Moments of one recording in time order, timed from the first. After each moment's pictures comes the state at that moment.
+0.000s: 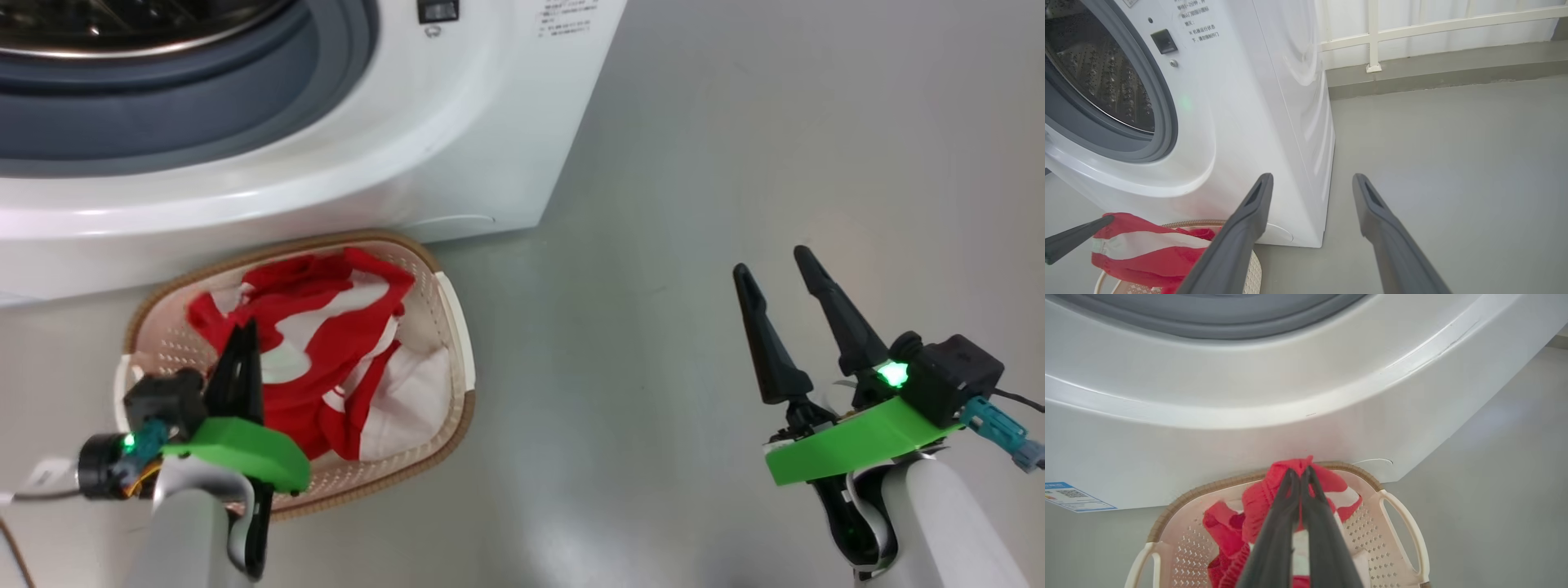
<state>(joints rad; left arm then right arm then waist) -0.41 0.03 -0.01 0.55 -0.13 -0.09 -0.26 -0.27 -0.15 0.14 0.09 0.36 0.13 -0.25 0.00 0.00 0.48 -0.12</state>
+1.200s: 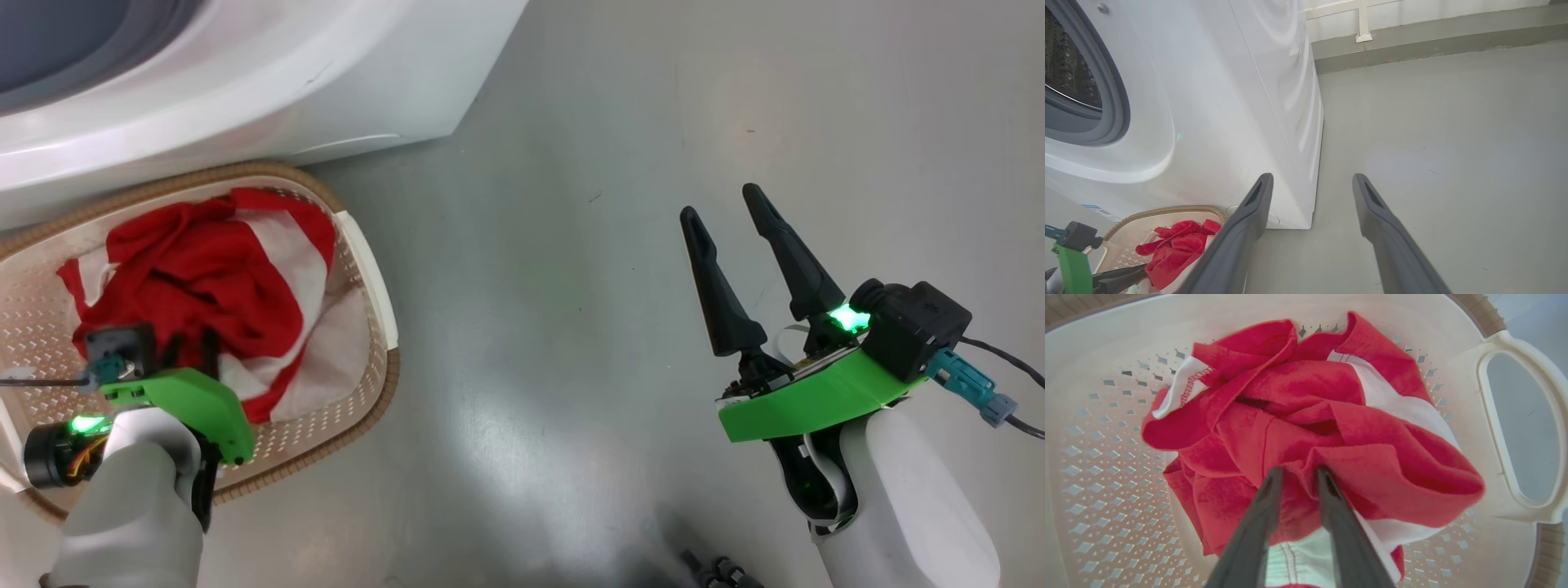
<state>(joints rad) -0.82 0.13 -0.02 1.28 -0.11 -0.08 -0.25 -0.39 -0.10 0.21 0.08 0.37 0.13 -0.25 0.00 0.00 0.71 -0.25</state>
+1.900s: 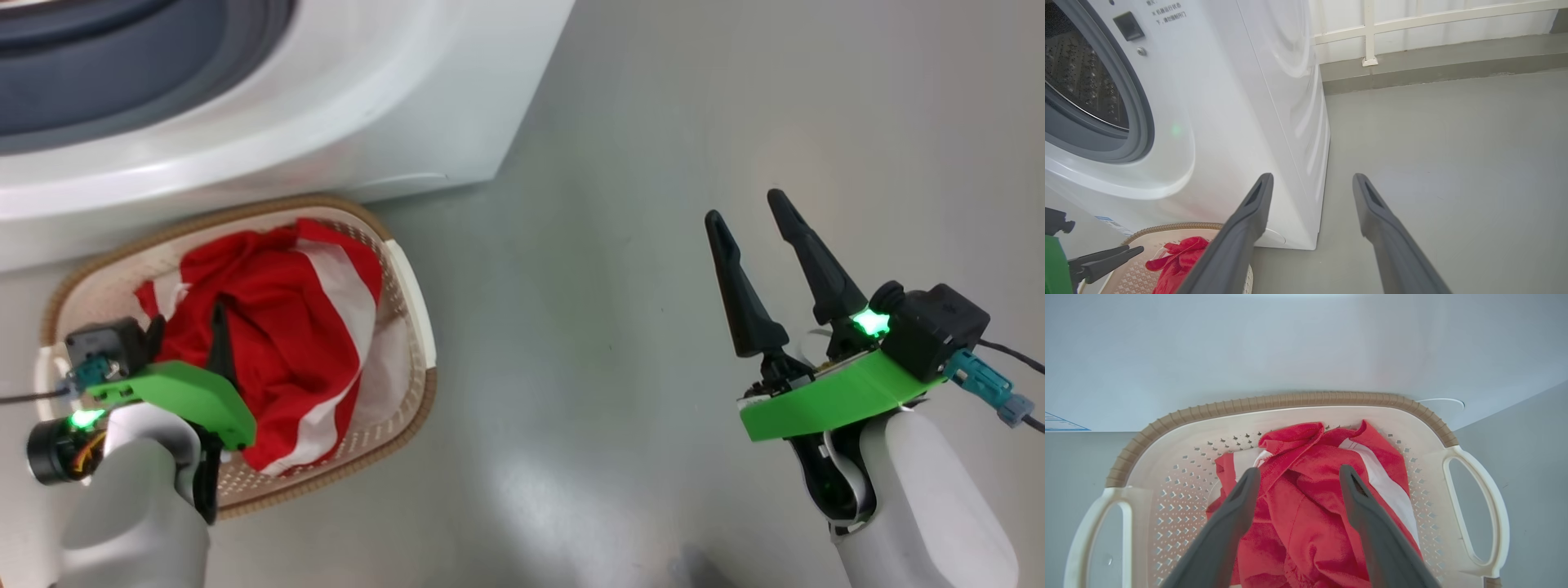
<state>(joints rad) -0.75 0.11 0.02 1.13 -0.18 -0.09 -0.25 -0.39 -0.13 0.18 0.11 0.37 0.13 -0.25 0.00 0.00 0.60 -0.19</state>
